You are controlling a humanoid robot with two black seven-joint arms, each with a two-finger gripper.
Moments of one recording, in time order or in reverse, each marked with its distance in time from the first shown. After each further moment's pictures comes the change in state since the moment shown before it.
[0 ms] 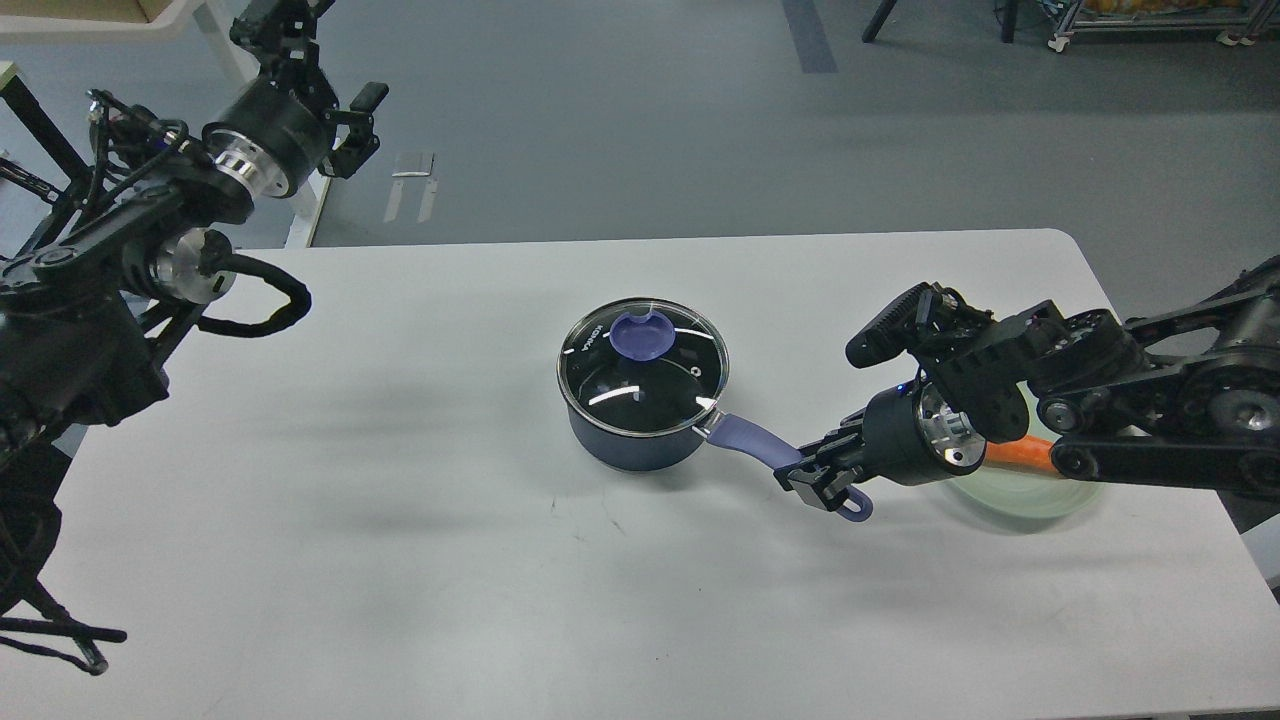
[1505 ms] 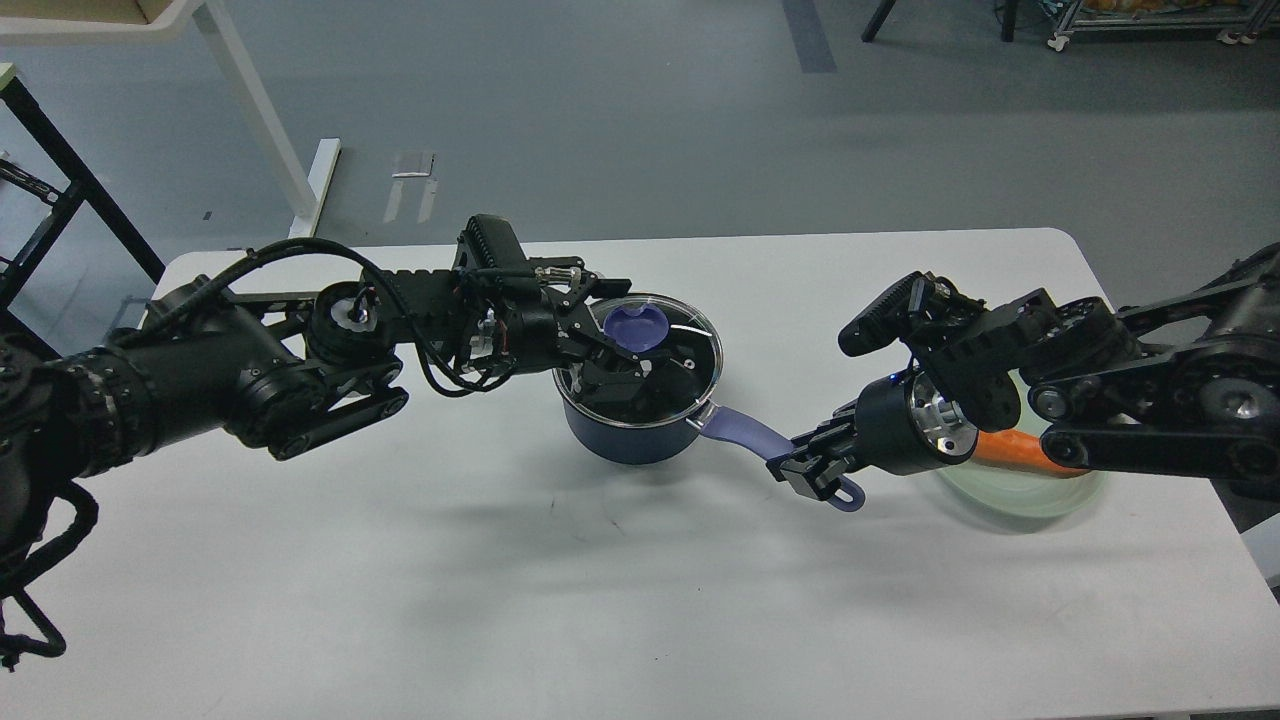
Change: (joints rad) left arm -0.099 -0.147 0.600 -0.256 1.569 0.516 -0.091; right arm 0.011 0.018 0.008 -0.021 0.011 0.006 0.012
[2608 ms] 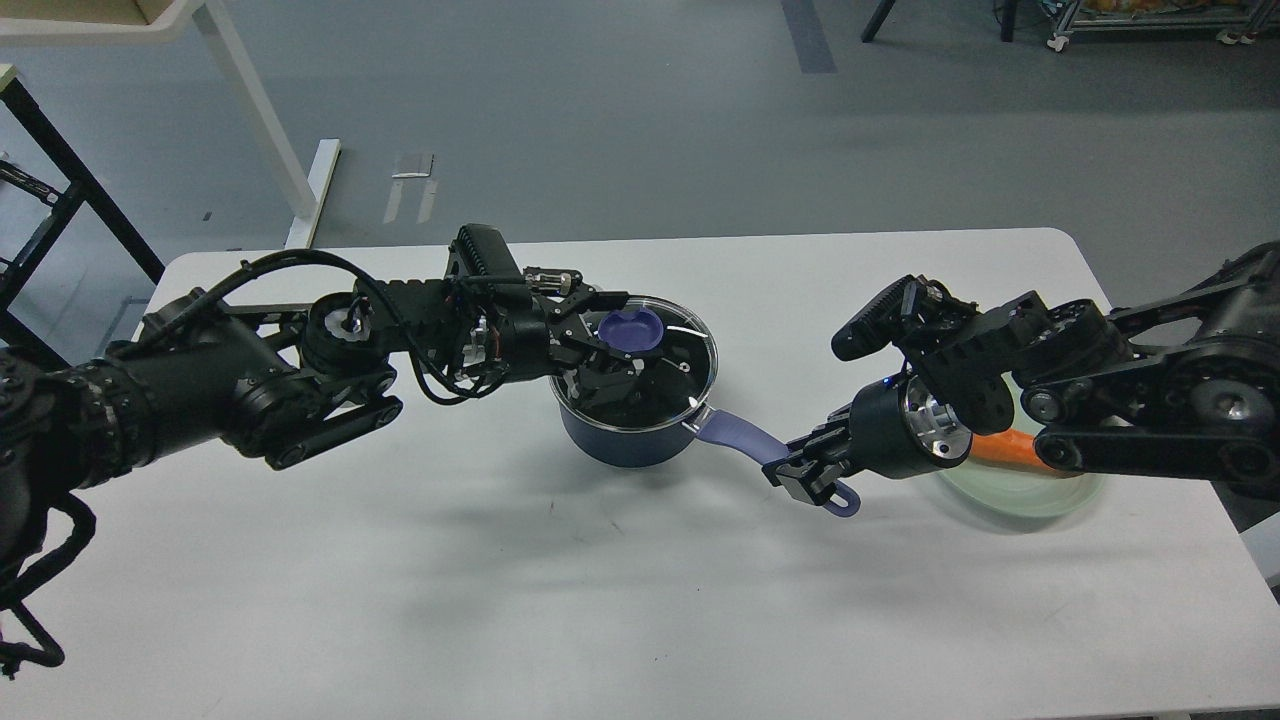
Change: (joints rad) left arm 0.029 0.007 0.001 0.018 -0.017 -0.010 -0.006; right arm 0.000 0.015 -0.004 0.000 0.000 0.002 0.000
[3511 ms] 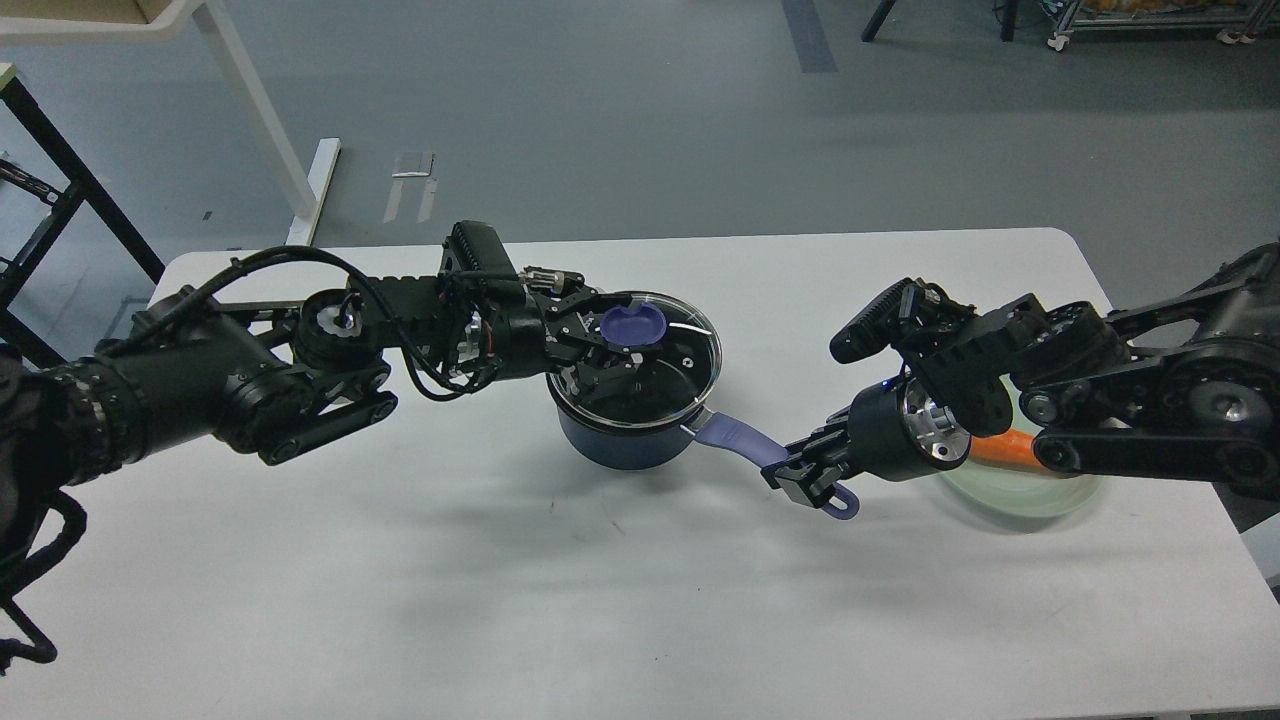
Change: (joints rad) left arm -0.036 0.042 -0.019 -0.017 -0.044 0.011 -0.024; right arm -0.001 0.001 0.000 0.000 0.003 -0.001 0.000
